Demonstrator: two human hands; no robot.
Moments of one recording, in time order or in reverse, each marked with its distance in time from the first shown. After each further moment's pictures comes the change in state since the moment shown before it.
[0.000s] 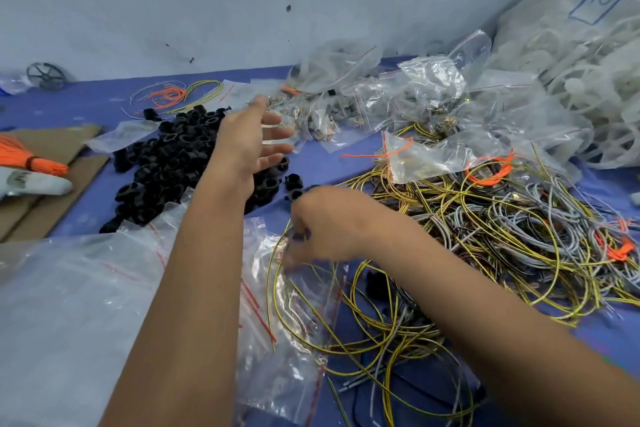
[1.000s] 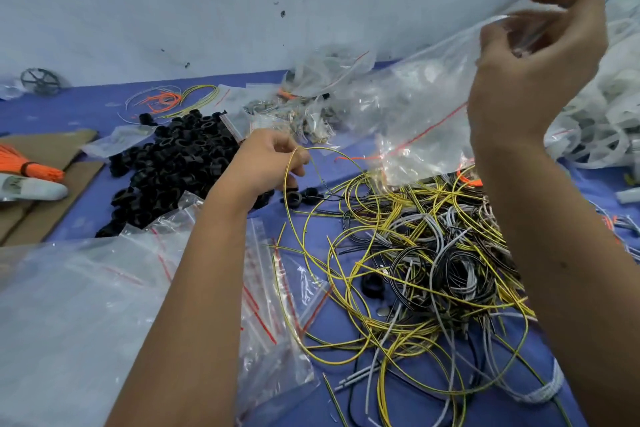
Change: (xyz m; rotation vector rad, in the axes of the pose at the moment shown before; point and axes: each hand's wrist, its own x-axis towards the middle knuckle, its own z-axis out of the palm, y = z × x) left_hand -0.001 -0.018 0.006 0.473 -0.262 0.170; right_hand -0.054 0.101 -0.089 0.632 1.844 0.251
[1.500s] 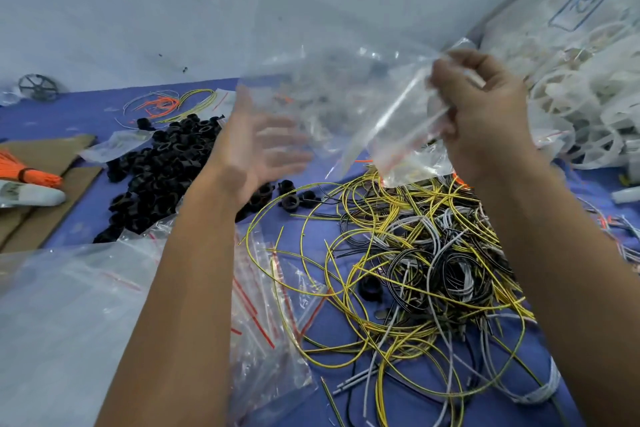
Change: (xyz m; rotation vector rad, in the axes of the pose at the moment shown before) left_hand 0.005 0.002 -0.017 -0.633 -0.091 -0.074; right_hand -0.018 0.013 -0.007 0.477 -0.479 0.637
